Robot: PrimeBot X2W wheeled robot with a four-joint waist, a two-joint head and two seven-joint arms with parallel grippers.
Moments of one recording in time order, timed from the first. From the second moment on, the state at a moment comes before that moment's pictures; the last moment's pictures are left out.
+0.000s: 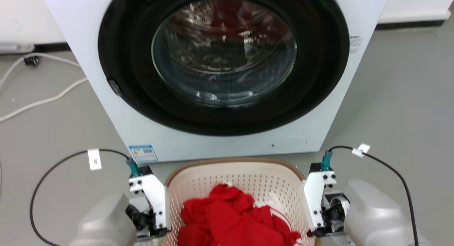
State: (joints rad) left arm -0.74 0.22 -0.99 1.22 -1.32 -0.13 0.67; right arm -0.76 -0.06 0.85 1.28 0.96 0.13 0.82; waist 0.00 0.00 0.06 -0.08
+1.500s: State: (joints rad) left arm -0.67 0.19 -1.00 1.25 -1.36 -0.12 0.66; right arm -0.72 -0.07 0.89 1.30 1.02 0.12 0.81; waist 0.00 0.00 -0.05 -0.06
